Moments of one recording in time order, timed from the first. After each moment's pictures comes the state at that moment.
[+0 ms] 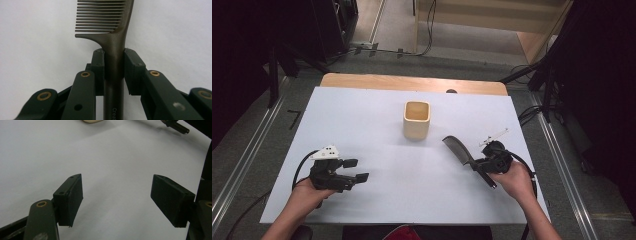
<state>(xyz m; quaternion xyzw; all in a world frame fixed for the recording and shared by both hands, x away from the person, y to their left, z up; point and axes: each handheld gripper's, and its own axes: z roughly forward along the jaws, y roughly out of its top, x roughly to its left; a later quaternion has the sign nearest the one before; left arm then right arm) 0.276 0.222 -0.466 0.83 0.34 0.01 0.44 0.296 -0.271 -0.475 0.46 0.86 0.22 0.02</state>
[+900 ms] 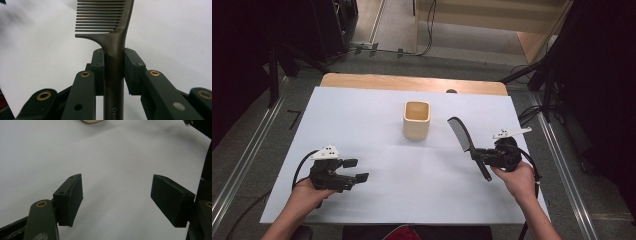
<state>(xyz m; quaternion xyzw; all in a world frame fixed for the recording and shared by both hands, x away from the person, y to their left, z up) 0.276 0.222 -0.466 0.83 0.34 0.01 0.44 0.284 -0.285 -0.450 0.46 0.80 0.38 0.04</state>
